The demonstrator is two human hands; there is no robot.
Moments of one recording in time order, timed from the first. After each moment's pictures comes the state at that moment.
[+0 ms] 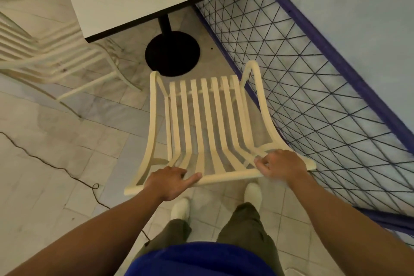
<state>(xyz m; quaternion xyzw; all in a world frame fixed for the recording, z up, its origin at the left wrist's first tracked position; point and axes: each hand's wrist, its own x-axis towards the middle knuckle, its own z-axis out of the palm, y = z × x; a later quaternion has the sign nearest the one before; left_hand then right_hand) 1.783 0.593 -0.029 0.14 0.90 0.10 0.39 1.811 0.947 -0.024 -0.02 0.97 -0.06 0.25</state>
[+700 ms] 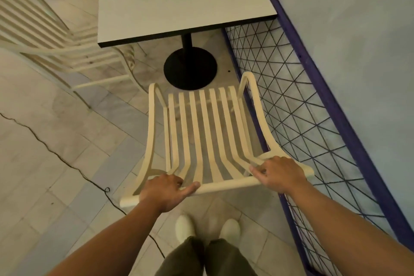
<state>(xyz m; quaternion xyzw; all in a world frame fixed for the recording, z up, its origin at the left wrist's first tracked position) 1.750 0.728 -0.021 -0.02 0.95 0.08 0.31 1.678 1.065 -0.014 -0.15 0.96 -0.03 0.24</state>
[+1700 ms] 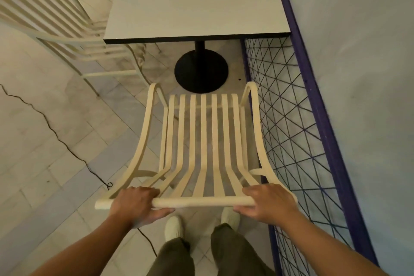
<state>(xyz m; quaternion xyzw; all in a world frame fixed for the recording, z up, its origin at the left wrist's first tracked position) 1.744 0.756 -0.010 -0.03 0.96 0.03 0.29 1.640 1.115 -0.011 -0.31 0.90 -0.05 0.29</state>
